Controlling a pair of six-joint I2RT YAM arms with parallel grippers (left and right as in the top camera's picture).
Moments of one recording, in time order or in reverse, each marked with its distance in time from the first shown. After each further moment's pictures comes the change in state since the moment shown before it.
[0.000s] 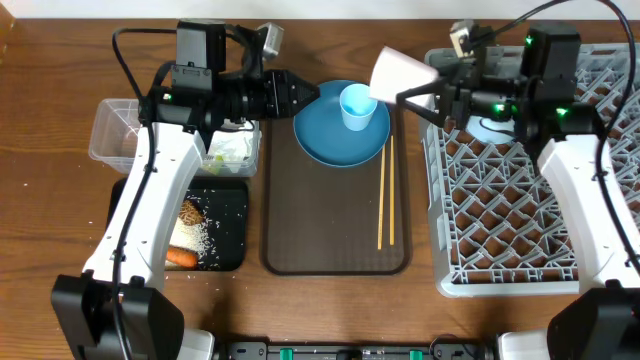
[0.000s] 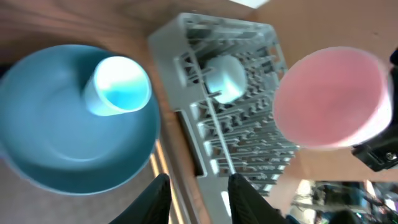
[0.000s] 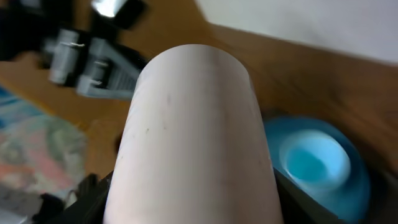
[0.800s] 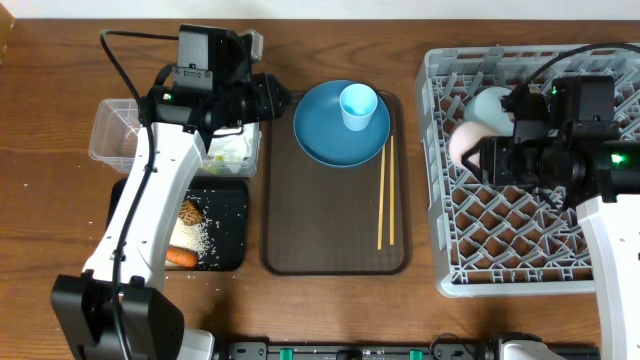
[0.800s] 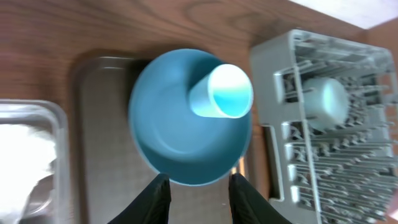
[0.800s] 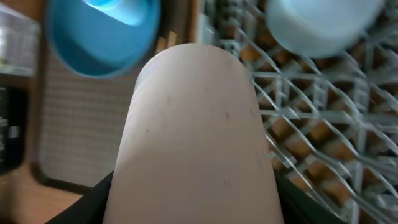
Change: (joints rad) left arm 0.000 0.000 0.000 -0.086 -0.375 0.000; right arm -0.021 -0.255 0.022 -0.711 0.842 0.058
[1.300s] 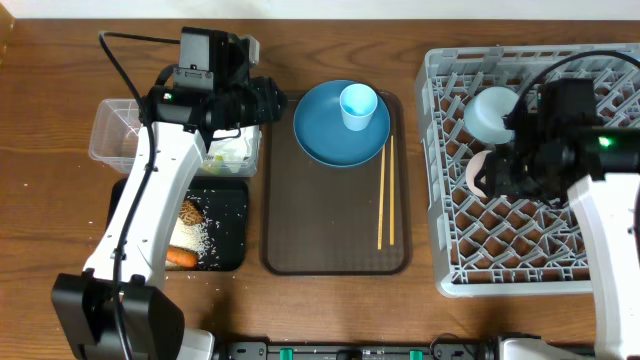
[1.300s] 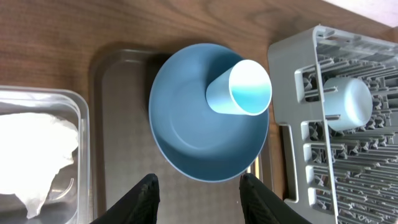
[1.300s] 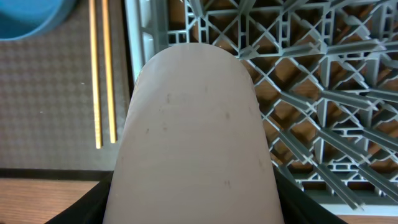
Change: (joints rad) left arm 0.000 0.004 0.000 -0.037 -0.046 0.004; right arm 0.000 0.081 0.000 -0.122 0.143 0.039
